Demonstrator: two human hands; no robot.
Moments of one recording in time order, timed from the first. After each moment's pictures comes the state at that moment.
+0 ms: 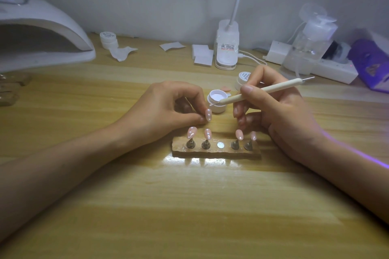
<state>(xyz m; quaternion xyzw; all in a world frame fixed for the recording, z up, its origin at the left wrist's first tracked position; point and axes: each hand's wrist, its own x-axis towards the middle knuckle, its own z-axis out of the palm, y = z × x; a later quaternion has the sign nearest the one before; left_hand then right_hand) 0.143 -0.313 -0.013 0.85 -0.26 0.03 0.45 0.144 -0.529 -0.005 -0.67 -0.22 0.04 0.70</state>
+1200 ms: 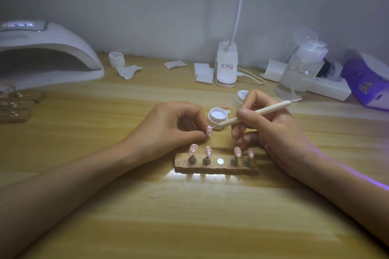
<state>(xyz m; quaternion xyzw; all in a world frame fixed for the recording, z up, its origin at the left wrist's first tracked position) 0.142 -0.314 -0.013 0.85 -0.24 0.03 0.47 0.143 -0.530 -0.005 -0.67 -0.20 0.07 0.71</state>
